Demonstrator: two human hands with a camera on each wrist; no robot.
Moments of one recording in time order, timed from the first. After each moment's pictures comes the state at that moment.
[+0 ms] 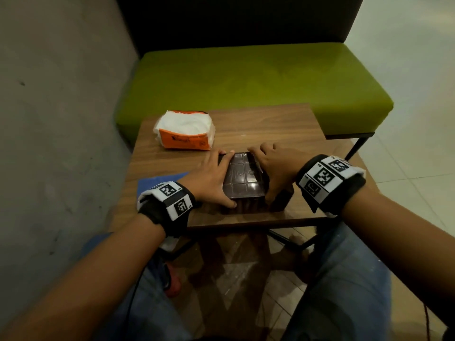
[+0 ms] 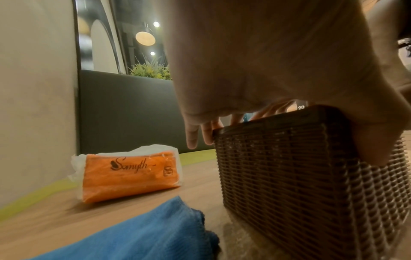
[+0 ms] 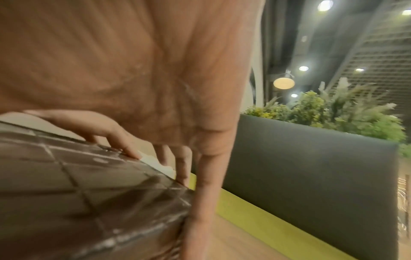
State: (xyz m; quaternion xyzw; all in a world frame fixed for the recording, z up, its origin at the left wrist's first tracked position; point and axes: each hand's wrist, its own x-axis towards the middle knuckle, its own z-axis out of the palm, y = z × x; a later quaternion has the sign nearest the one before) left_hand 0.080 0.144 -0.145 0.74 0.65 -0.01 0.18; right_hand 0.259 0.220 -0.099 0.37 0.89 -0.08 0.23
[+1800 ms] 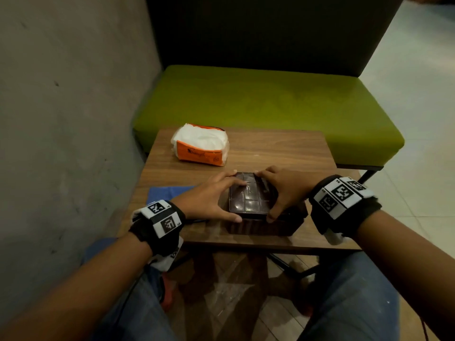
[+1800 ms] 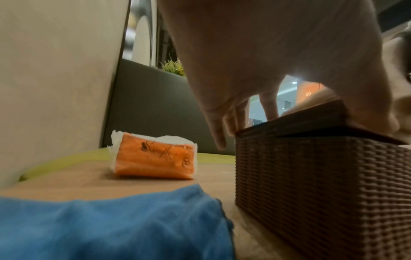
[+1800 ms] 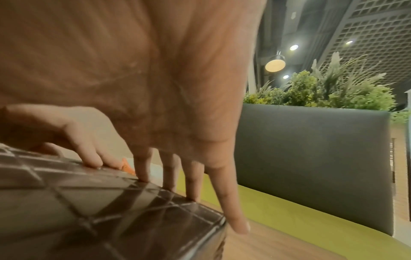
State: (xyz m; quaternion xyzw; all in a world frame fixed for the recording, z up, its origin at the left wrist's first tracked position) left_hand 0.049 0.121 -0.140 0.73 0.60 0.14 0.29; right_hand 0.245 0.232 -0.088 0.35 0.88 -0.17 0.25
